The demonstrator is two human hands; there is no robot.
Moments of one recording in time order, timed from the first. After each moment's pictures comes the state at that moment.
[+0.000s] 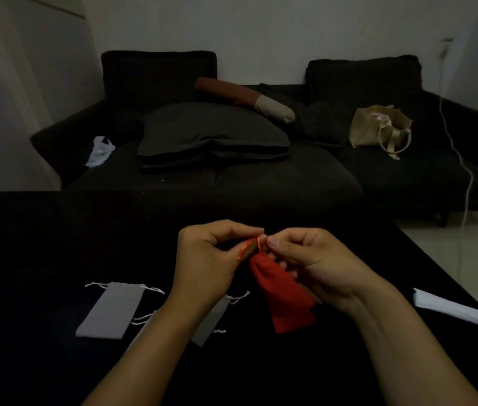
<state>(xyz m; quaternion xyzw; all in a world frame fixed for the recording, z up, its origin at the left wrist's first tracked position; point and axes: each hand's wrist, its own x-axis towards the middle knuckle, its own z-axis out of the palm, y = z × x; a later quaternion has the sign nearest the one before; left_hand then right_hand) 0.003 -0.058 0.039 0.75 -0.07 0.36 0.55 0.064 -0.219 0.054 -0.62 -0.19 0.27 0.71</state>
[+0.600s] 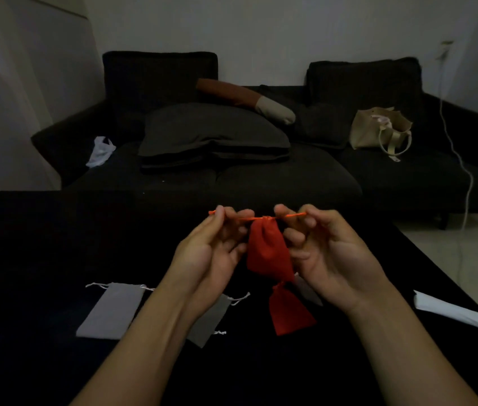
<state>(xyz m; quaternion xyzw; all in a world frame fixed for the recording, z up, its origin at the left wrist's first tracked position) 0.009 -0.054 0.050 0.42 0.00 0.10 0.90 0.070 -0.220 0.061 -0.34 -0.18 0.31 0.87</state>
